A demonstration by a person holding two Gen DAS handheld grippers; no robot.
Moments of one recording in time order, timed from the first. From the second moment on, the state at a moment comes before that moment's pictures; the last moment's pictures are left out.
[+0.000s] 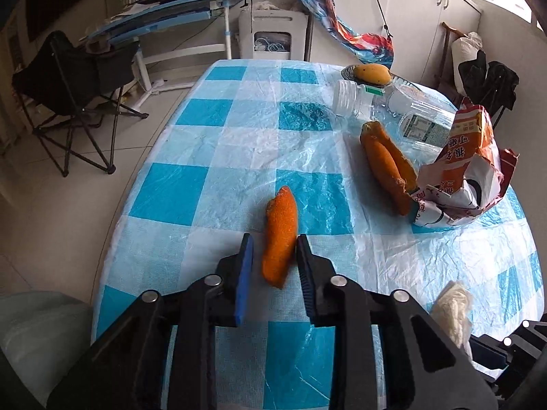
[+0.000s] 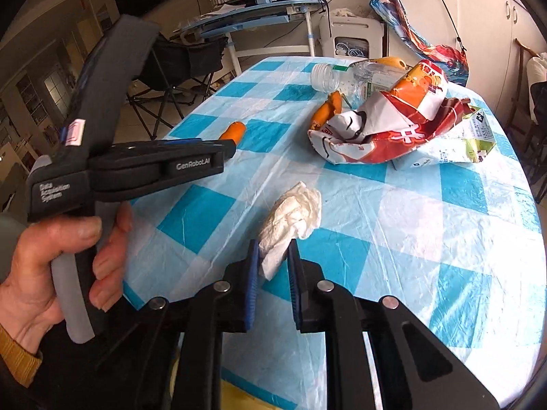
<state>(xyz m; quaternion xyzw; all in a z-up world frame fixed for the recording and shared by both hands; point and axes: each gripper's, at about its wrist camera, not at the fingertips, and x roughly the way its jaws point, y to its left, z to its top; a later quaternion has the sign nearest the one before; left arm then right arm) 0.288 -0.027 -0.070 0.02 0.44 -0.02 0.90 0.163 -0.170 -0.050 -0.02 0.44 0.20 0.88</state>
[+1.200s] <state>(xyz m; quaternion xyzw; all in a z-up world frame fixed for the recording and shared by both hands) 0.081 -0.012 -0.062 -0.07 0.48 -0.09 0.87 0.025 -0.149 -0.038 -0.17 0.41 0.25 0.86</state>
